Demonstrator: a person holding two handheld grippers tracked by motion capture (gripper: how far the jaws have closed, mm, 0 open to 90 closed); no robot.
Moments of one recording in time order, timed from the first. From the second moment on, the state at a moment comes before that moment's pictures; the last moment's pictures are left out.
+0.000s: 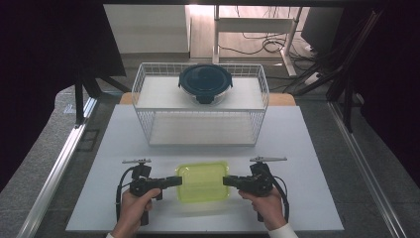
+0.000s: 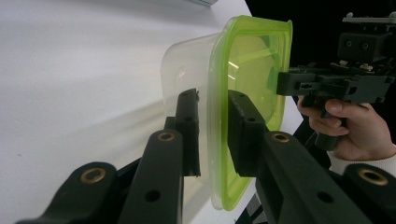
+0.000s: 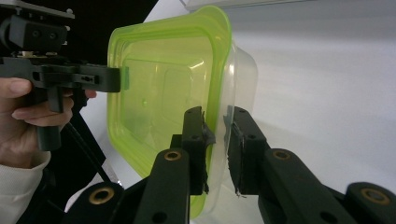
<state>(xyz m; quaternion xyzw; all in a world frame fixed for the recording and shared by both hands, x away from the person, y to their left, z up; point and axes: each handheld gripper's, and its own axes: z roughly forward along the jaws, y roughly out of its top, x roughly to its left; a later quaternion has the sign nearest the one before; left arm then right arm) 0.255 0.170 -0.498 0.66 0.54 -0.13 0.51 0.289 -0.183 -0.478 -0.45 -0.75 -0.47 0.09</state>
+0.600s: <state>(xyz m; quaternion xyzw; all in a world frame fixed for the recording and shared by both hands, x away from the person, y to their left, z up) 0.250 0.174 -0.477 0.66 0.52 -0.12 0.53 0.285 -0.180 -0.457 -0.43 -0.76 -0.48 0.07</state>
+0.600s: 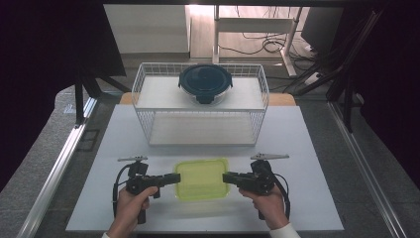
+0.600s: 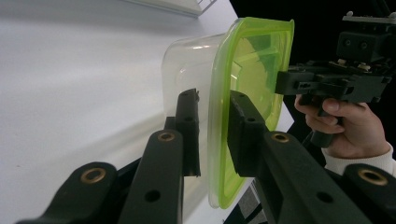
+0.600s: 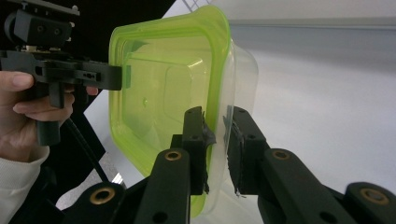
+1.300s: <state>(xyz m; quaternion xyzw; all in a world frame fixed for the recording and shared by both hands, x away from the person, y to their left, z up) 0.257 0.181 -0.446 0.66 0.52 -0.11 0.53 0.293 -0.174 -0.431 -0.42 -0.76 -0.49 0.06</state>
